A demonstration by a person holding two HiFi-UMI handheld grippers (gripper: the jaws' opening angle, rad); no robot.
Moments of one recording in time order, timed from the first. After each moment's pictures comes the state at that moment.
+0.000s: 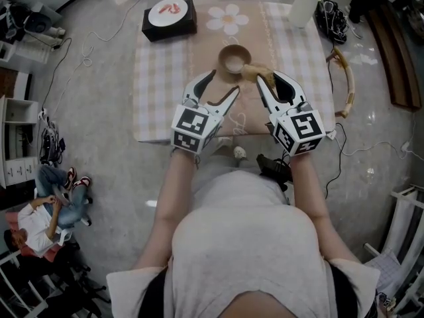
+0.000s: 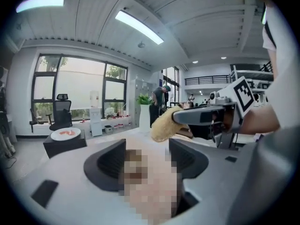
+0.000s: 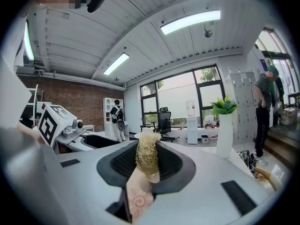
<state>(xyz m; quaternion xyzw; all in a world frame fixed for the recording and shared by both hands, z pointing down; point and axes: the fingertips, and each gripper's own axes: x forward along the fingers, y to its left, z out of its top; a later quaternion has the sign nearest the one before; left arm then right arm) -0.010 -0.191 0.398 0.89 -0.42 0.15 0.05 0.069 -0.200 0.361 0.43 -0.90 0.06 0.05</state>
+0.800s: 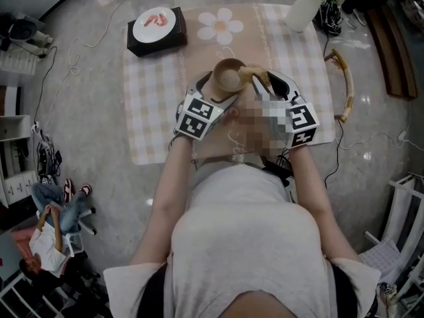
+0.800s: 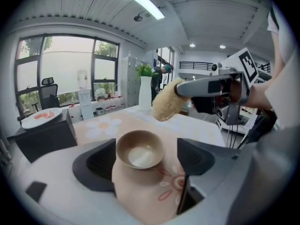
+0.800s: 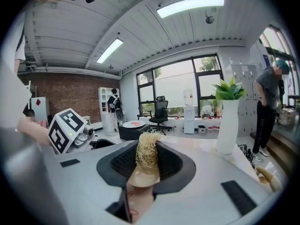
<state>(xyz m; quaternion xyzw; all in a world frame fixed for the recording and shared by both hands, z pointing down) -0.006 -0.279 0.500 0.89 -0.34 0.26 0.11 0.065 -0.287 0.410 0.44 -0.89 0.10 0.12</state>
